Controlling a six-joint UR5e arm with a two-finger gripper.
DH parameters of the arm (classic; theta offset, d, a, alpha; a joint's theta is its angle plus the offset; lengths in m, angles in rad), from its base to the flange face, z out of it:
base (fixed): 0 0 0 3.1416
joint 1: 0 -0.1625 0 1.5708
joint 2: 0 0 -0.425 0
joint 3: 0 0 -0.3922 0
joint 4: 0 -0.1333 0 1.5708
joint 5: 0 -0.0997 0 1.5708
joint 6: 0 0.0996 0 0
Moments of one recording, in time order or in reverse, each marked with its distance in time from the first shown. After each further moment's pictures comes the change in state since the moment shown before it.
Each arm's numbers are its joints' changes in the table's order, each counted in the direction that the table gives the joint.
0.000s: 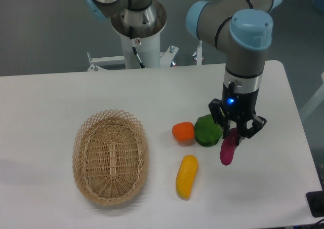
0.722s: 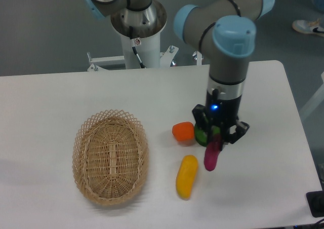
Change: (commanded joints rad) arm 0.142 -0.002 0.014 -0.014 -0.011 -0.282
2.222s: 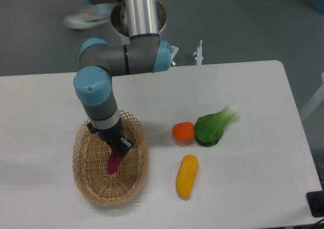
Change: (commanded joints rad) arm 0.385 0.081 0.298 -0.164 -0.247 -0.136
